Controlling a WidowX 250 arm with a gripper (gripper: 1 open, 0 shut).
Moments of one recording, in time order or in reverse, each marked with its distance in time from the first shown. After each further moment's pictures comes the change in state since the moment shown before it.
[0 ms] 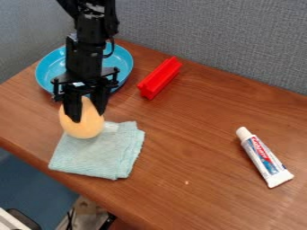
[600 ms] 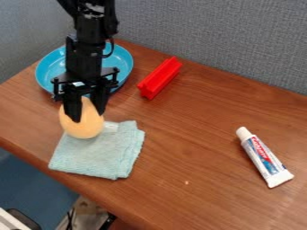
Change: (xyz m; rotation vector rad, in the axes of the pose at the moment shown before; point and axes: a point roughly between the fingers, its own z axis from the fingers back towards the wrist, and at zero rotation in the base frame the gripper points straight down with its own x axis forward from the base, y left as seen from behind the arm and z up) arm 0.002 -0.001 0.000 -0.001 0.006 0.002
